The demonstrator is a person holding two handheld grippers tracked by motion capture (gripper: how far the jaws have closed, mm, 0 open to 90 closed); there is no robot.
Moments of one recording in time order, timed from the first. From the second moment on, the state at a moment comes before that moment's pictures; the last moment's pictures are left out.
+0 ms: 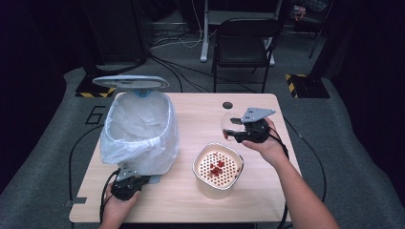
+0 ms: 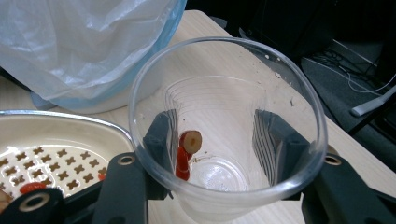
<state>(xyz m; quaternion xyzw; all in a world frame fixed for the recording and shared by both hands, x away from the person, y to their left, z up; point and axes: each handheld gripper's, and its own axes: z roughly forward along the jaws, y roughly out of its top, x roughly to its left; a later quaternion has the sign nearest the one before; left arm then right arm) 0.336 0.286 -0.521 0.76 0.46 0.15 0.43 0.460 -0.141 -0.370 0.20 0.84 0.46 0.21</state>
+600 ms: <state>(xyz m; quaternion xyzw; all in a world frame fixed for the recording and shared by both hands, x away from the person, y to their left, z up) 0.335 0.285 -0.520 0.77 0.46 0.15 0.42 0.448 -0.121 -0.334 0.21 0.83 0.47 0.21</state>
